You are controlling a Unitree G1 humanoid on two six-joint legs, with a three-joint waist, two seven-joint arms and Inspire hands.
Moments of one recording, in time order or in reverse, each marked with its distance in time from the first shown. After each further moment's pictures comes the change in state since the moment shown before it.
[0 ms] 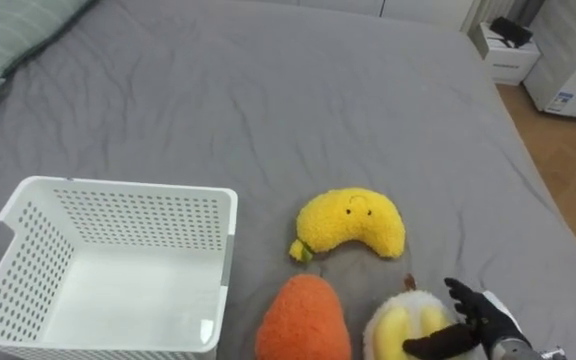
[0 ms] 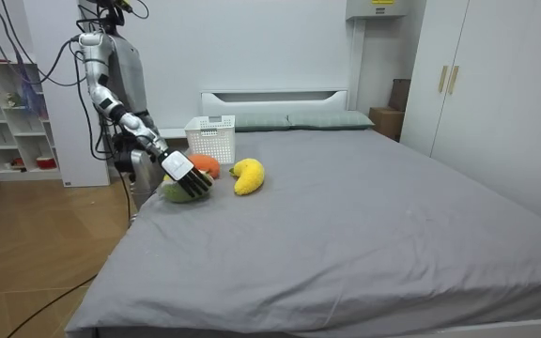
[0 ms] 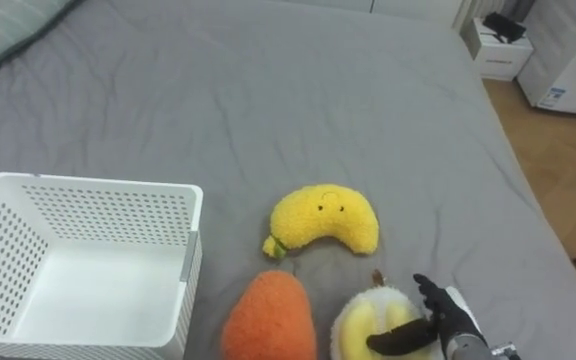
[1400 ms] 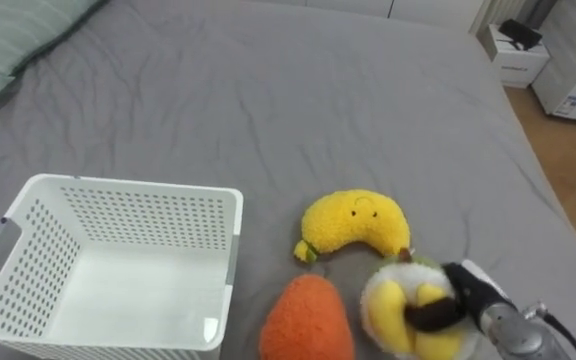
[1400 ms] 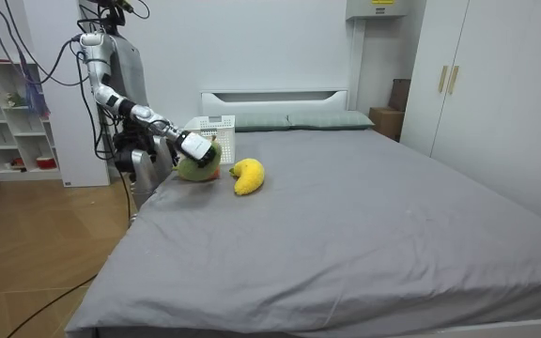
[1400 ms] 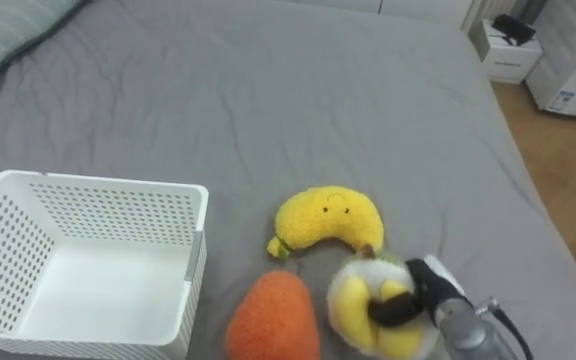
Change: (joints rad) left arm -0.061 0.006 0.000 0.009 0.001 0.014 -0.021; right arm -0.054 -0.021 -0.001 -0.345 -0.201 0.043 0.065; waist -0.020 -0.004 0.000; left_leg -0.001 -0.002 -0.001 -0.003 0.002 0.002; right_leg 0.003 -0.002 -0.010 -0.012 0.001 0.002
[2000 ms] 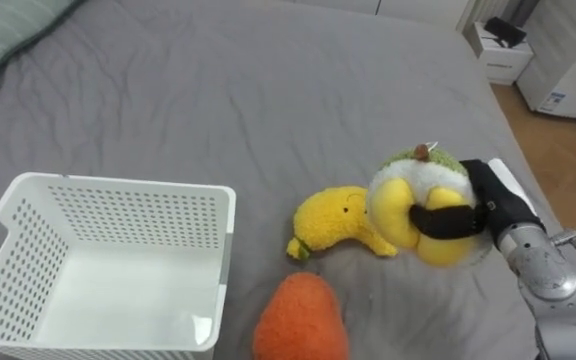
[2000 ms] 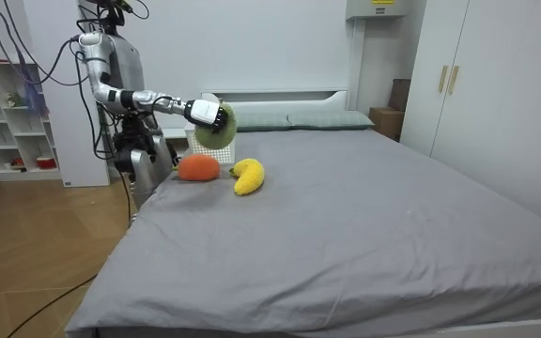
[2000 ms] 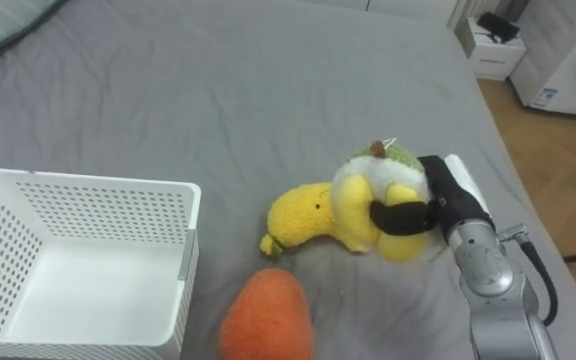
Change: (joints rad) left arm 0.006 -0.007 0.009 -0.010 0.003 0.000 0.003; right arm -0.036 -0.001 -0.079 -0.248 0.065 0.028 -0.017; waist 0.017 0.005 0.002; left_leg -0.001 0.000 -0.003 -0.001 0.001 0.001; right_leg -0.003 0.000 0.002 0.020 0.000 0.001
